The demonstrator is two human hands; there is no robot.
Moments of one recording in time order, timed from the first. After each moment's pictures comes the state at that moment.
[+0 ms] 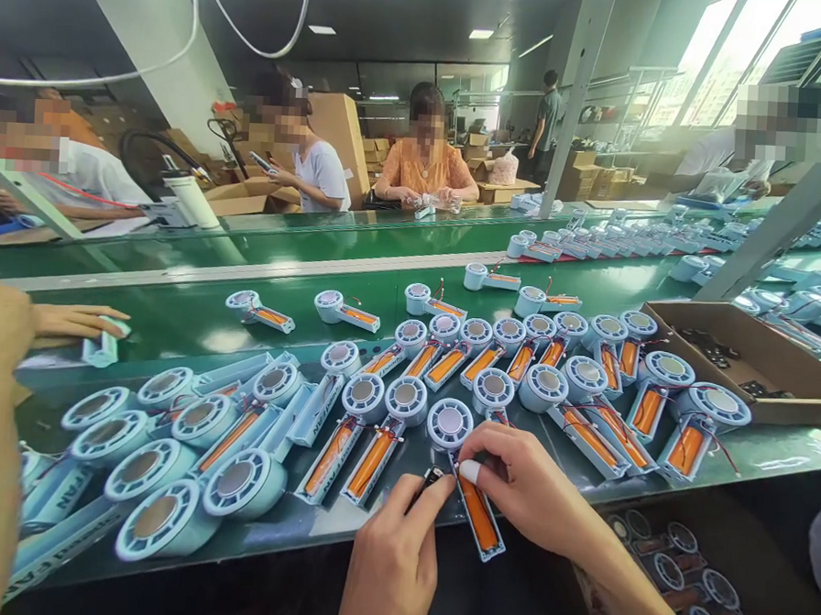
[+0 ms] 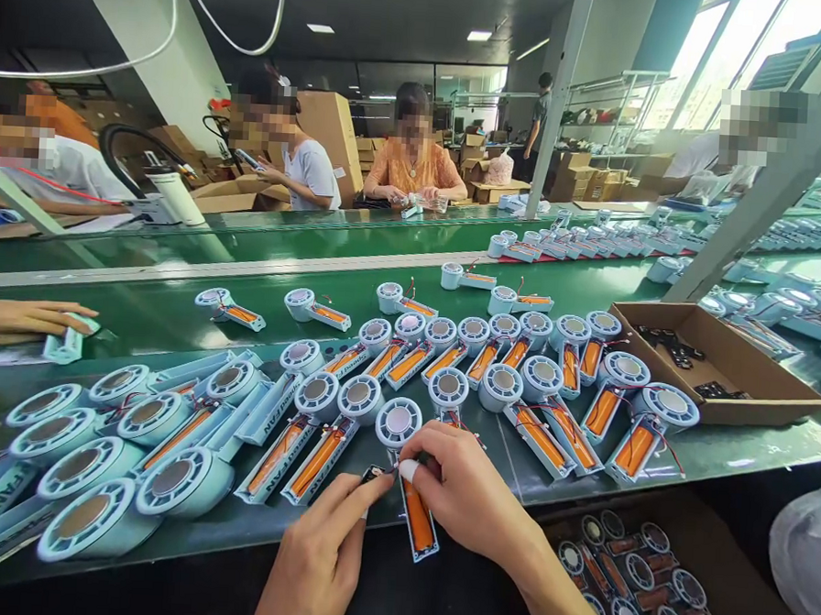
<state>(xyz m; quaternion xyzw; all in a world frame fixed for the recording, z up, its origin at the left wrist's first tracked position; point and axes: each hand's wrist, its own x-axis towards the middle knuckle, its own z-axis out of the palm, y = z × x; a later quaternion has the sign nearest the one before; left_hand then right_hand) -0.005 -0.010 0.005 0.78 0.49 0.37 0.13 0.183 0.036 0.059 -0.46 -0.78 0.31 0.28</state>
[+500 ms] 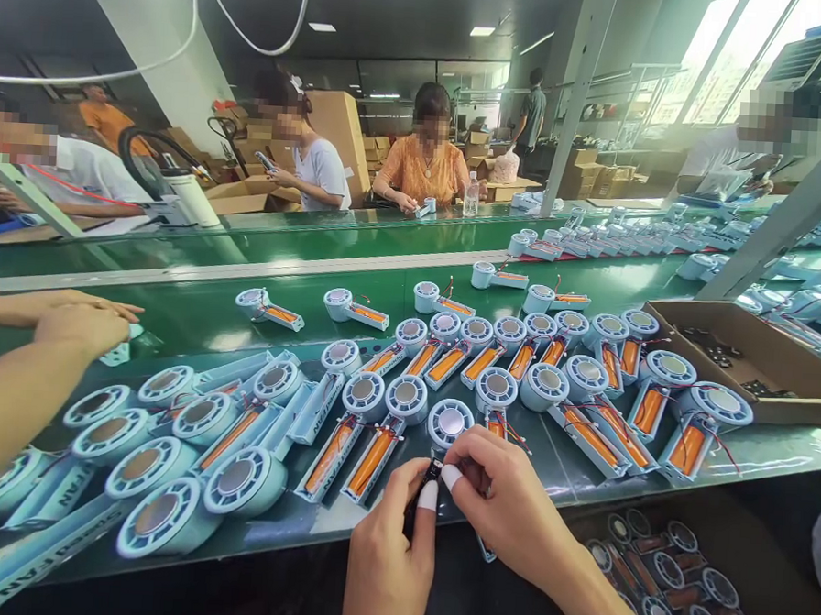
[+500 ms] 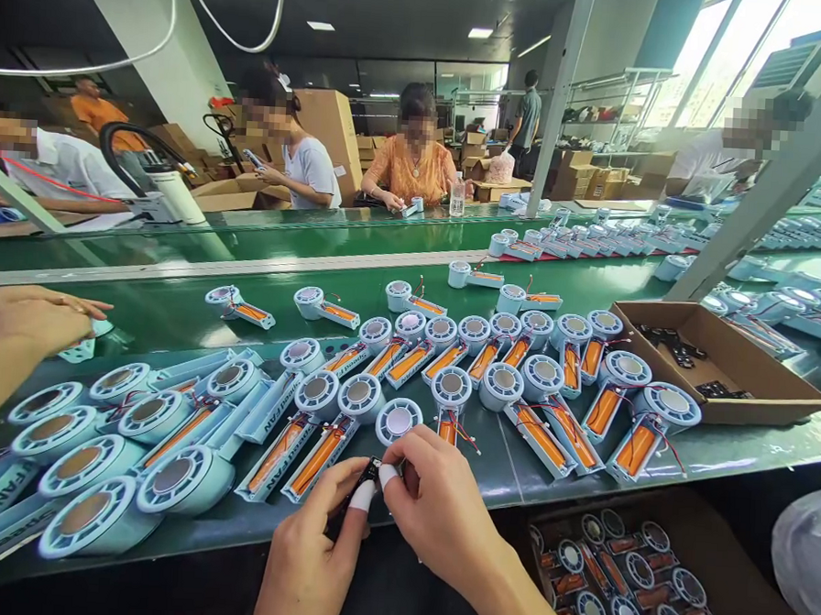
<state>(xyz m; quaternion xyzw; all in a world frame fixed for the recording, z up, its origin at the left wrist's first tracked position) -0.004 -0.010 0.001 0.67 0.56 0.44 0.20 0.155 0.024 0.050 -0.50 -0.75 0.29 0.33</state>
